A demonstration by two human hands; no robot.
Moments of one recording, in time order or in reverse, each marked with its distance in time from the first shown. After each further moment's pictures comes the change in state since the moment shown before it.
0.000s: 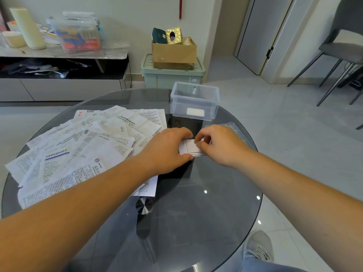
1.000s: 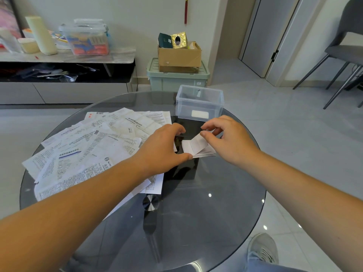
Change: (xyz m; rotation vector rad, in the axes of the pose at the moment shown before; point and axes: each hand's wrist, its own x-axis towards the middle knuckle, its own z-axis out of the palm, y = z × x) left_hand -0.019 -0.004 -0.017 -0.064 0.067 -0.102; right_hand -0.014 -0.013 -0.014 0.227 0.218 -0.007
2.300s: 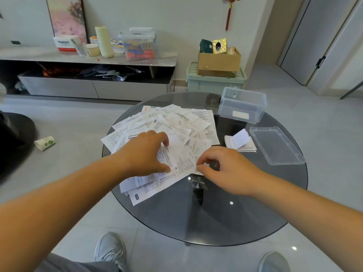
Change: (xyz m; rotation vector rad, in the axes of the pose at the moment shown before) left_hand -0.116 -0.058 -0.094 0.328 -0.175 -0.265; right_hand -0.068 -0.091 0.049 0.003 -0.452 -0.195
